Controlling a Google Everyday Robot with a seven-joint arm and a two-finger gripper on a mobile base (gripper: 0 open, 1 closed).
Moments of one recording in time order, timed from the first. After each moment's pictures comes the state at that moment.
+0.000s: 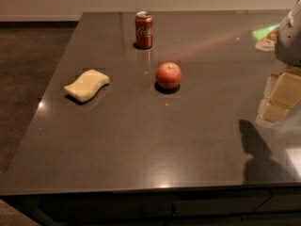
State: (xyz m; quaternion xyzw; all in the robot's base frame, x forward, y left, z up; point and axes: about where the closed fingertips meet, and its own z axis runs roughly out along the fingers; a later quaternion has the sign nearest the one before) arm 0.438 -0.216 0.977 -0.60 0.78 -0.04 0.16
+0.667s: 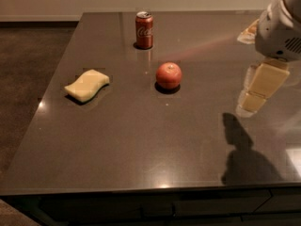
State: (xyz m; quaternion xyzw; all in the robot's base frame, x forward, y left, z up) arm 0.460 -0.190 0.980 -0.61 0.77 -0.03 0.18
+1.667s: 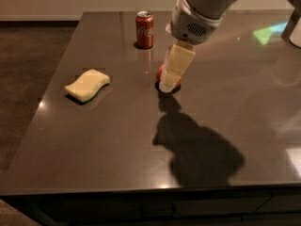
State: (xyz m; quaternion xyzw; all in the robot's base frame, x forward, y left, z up) arm 0.544 -0.050 0.966 -0.66 0.72 0.04 0.23
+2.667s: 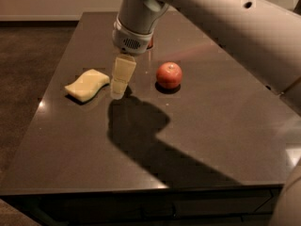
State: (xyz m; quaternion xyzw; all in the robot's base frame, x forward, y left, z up) arm 0.579 0.073 0.909 -0.70 0.68 0.08 0.19
